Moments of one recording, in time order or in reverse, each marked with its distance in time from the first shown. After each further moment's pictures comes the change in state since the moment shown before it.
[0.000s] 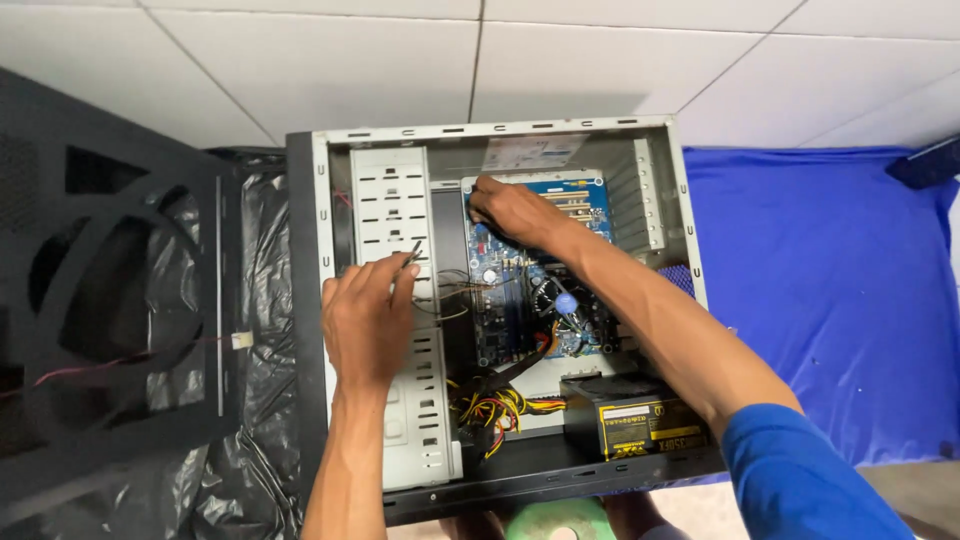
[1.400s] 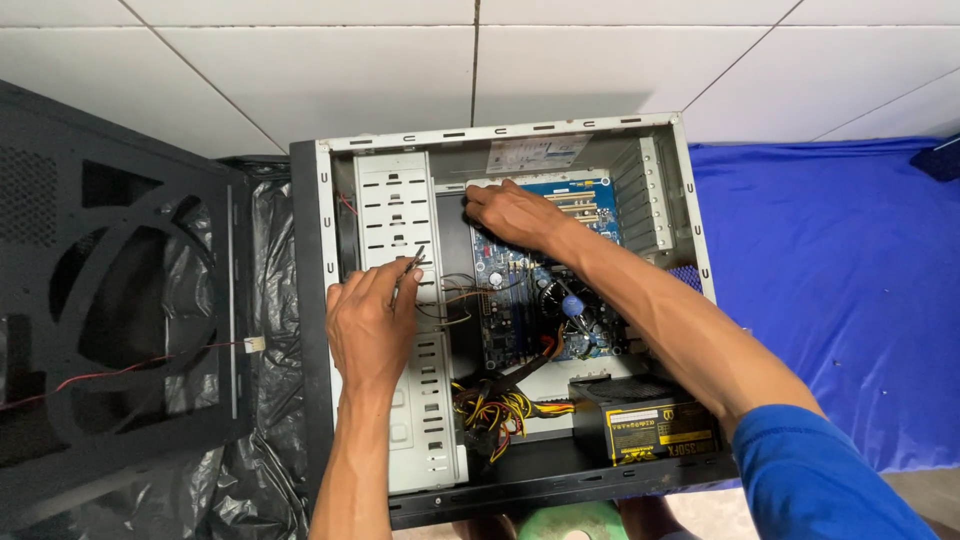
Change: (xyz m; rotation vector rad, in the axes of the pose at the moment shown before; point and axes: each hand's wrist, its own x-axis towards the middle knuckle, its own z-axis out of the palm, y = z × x) left_hand 0.000 0.004 0.002 0.018 -0.012 -0.034; right_hand 0.008 -0.005 0.002 -0.301 -0.016 -0.140
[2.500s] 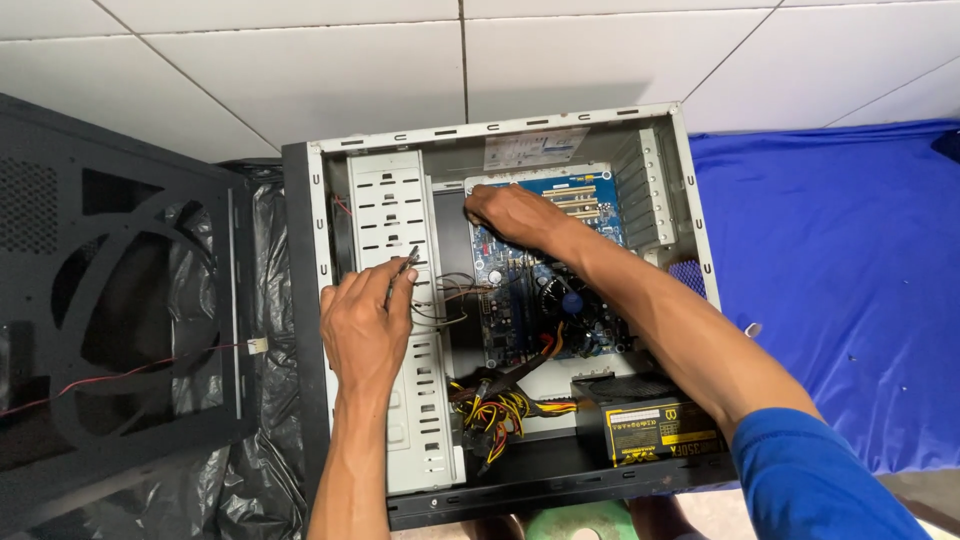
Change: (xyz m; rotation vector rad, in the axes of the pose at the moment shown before) left_hand -0.001 0.001 0.004 0.019 -0.014 0.000; right_hand -0.008 0.007 0.004 0.443 0.010 0.109
